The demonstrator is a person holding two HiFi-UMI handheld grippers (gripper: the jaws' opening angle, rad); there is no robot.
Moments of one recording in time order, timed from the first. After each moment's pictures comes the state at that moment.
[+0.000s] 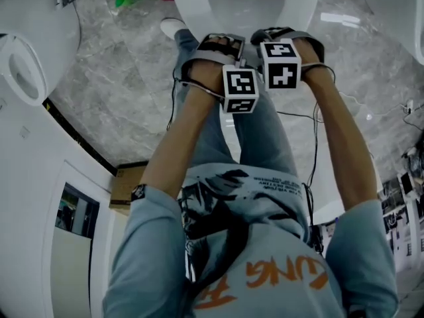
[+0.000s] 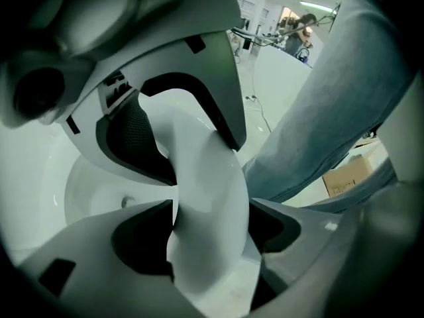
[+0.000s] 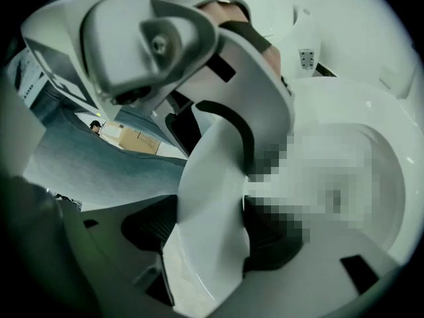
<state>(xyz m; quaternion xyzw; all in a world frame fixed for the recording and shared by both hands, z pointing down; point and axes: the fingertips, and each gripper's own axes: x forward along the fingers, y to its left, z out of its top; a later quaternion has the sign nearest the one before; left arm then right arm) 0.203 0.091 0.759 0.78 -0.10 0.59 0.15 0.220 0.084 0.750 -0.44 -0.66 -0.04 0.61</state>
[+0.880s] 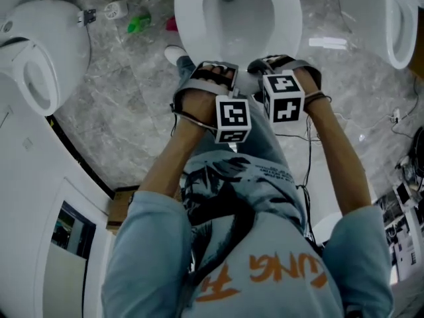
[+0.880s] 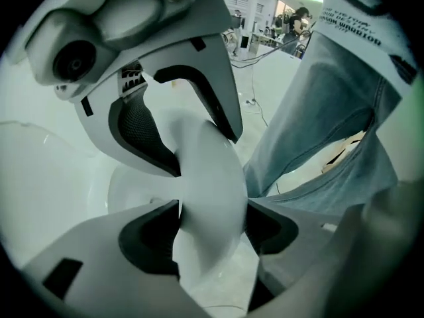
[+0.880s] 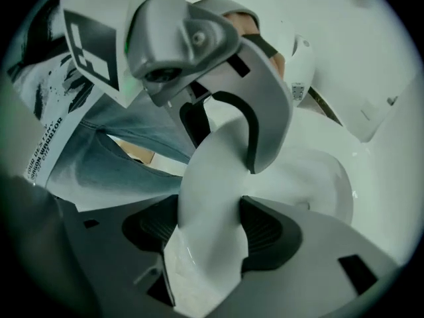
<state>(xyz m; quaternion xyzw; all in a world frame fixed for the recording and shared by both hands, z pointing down) 0.174 0.067 0.643 0.78 -0.11 0.61 0.11 0.202 0.057 0.632 -0.41 -0.70 -0.07 0.58</state>
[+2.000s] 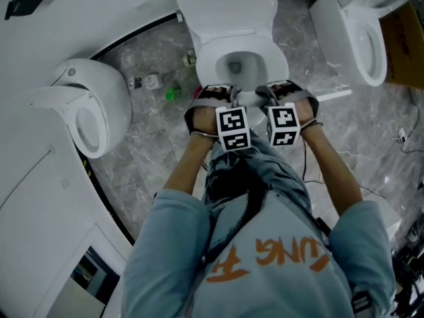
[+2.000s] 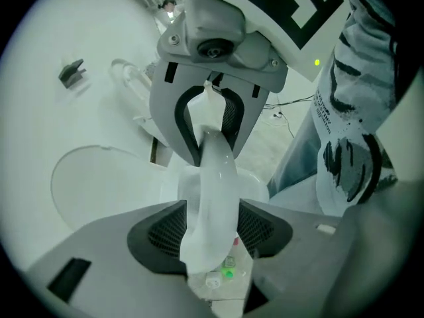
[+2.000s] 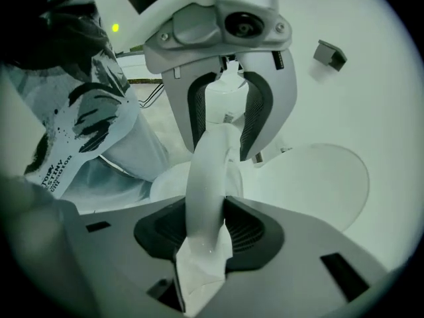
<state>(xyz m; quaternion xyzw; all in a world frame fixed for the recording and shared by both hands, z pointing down) 0.098 -0.036 0.464 0.78 -0.23 0.58 0.06 0.127 -0.050 0.475 -0.18 -0.77 -0.27 0.55</state>
